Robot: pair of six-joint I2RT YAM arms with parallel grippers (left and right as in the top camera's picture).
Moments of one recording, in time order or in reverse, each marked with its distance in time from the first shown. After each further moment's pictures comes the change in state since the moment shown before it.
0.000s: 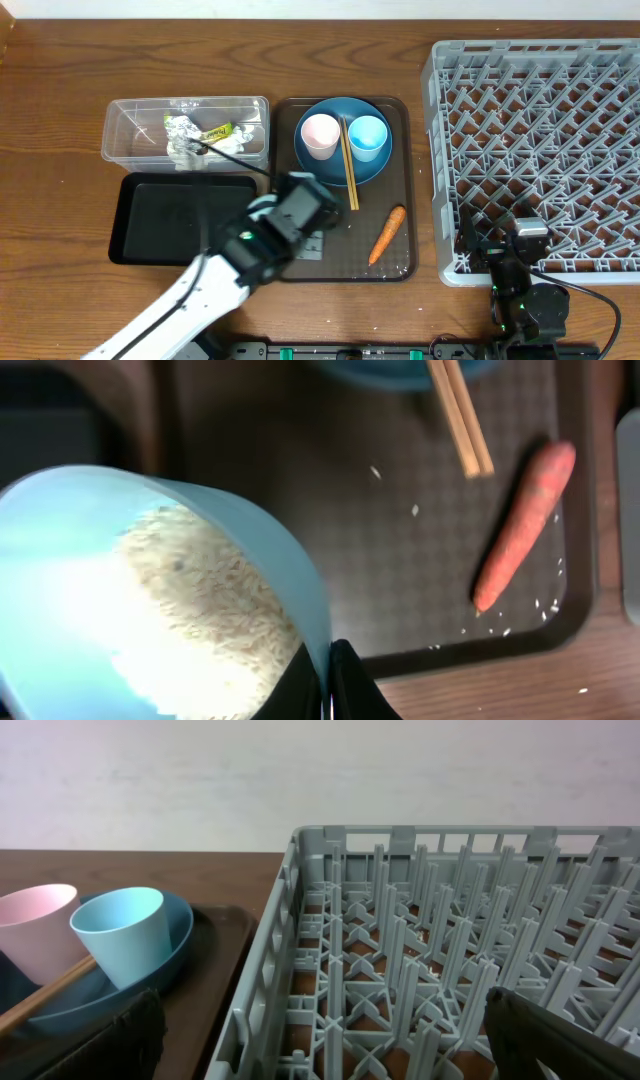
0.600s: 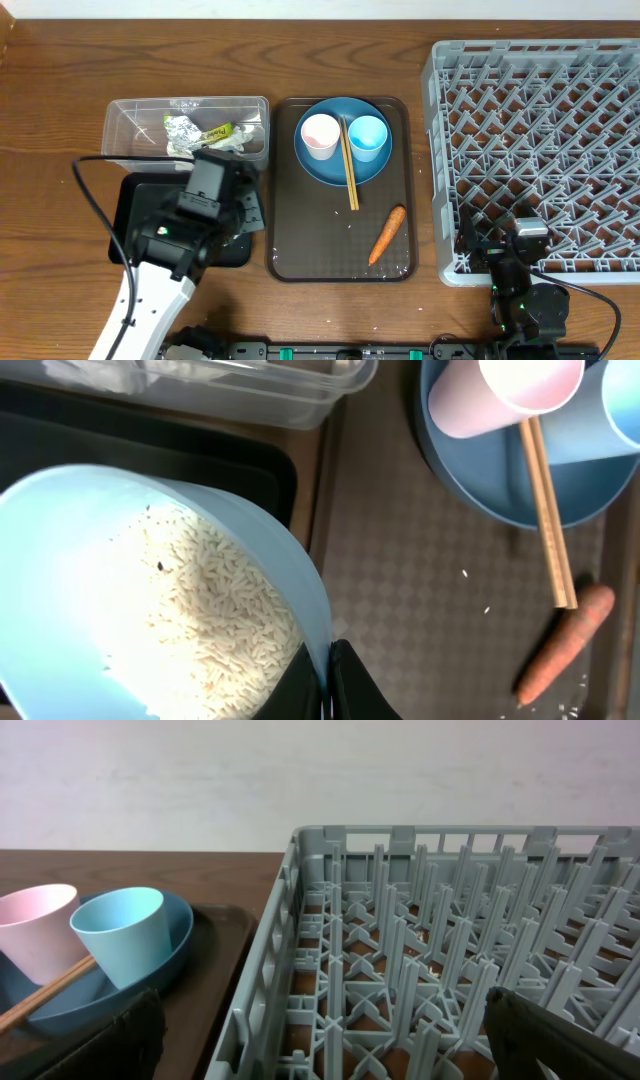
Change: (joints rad) left arm 0.444 -0.117 0.000 -0.022 0.116 0.150; right arm 0.000 0.000 0.000 0.000 0.000 0.000
